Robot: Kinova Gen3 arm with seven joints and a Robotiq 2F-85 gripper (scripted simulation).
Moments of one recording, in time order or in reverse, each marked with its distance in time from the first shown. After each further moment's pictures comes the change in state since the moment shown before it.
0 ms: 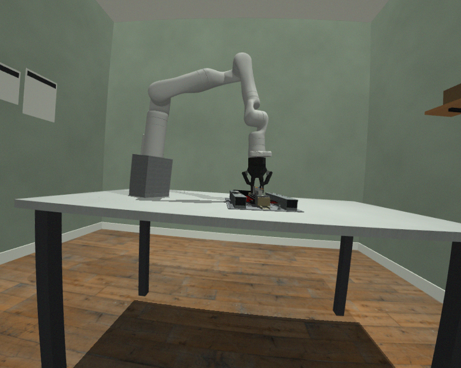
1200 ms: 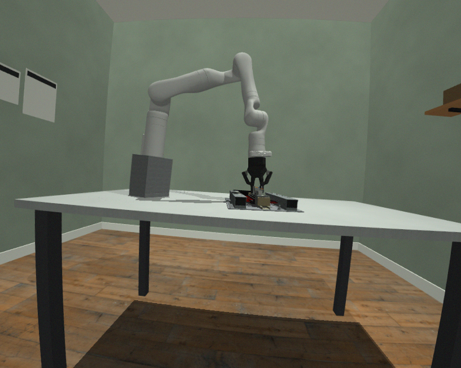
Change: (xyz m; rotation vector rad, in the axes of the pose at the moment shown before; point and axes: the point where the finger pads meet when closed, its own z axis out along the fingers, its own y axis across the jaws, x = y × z) arm 0.000 0.000 0.000 0.000 0.000 0.000
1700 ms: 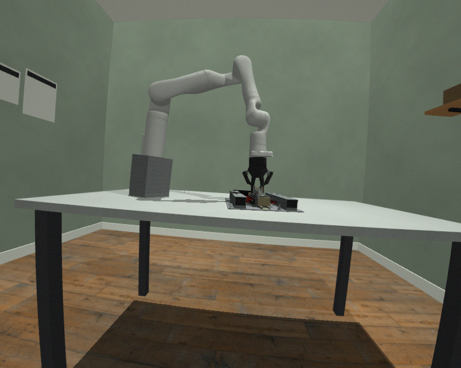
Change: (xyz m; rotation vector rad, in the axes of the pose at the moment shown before) arm 0.000 -0.001 0.000 -0.024 0.000 0.000
